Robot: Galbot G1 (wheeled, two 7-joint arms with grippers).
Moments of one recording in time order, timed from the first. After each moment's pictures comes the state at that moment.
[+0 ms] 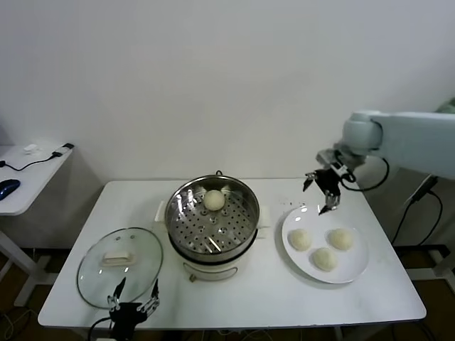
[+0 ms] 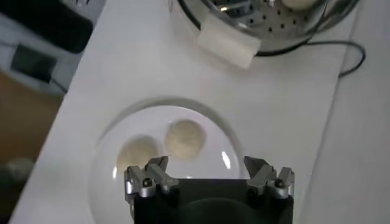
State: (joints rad) left arm 1.79 -1.47 -0.60 -2.00 -0.05 0.03 -0.02; right arm 0.86 0.83 -1.90 1.38 0.64 -0.11 -0.89
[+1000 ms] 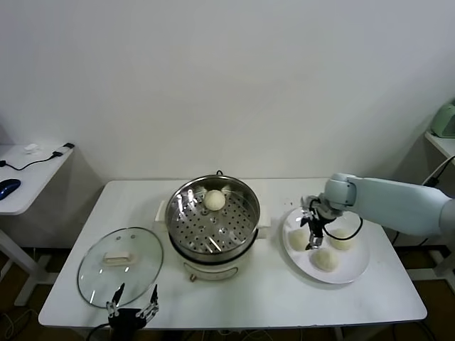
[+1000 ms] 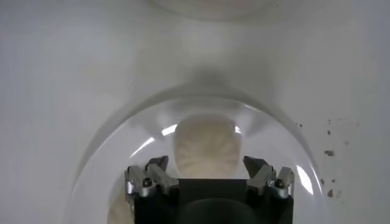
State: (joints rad) left arm 1.81 -1.47 -0.60 -2.00 -0.04 0.02 -0.02; right arm 0.40 0.88 -1.57 1.17 0.54 -0.30 -0.79
